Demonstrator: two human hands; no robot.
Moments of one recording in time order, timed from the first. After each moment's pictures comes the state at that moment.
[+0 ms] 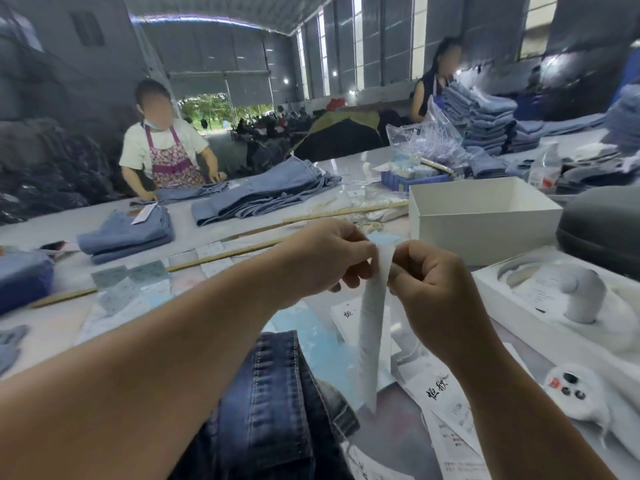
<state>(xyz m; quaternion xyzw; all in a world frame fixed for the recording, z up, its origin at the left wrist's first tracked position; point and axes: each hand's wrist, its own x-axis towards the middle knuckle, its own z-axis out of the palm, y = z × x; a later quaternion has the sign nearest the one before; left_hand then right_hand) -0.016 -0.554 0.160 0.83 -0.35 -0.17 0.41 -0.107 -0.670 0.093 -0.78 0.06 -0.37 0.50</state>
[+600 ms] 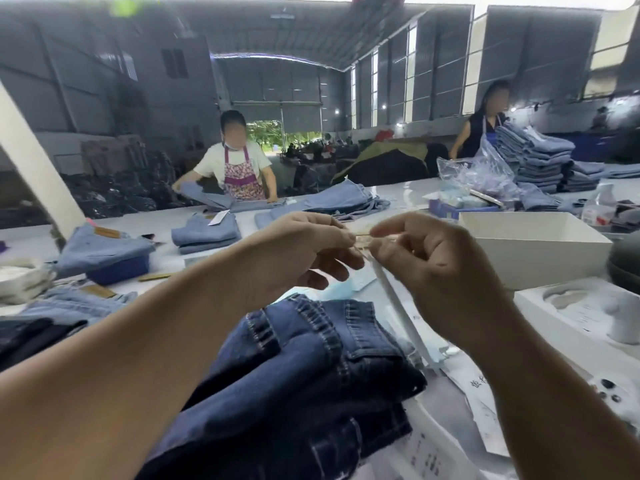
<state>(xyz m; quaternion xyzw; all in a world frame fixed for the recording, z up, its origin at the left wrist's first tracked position) -0.087 -0.399 0.200 0.74 -0.30 -0.17 0.57 -0.166 -0.556 0.158 -0.81 -0.08 -0.36 0.45</state>
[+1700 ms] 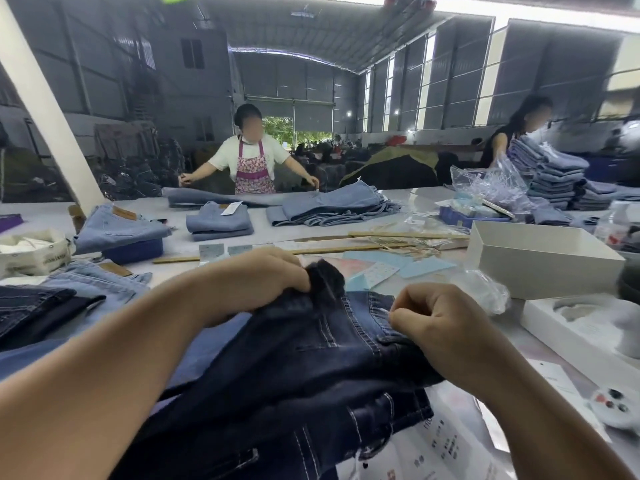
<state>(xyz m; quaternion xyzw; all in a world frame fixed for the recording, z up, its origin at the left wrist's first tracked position) -0.078 -0.323 0.170 0.88 -0.22 -0.12 0.40 -0.179 -0.531 0.121 -0.89 0.01 -0.22 0.39</state>
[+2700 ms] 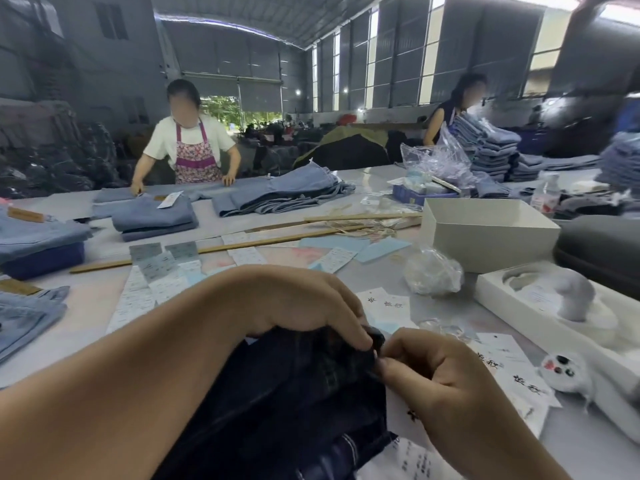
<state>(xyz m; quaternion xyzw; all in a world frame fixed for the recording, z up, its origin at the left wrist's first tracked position) -0.067 -0.423 0.162 0.80 -0.36 -0.39 0.26 -0.202 -0.543 0.082 -0.84 0.03 -0.23 0.49</state>
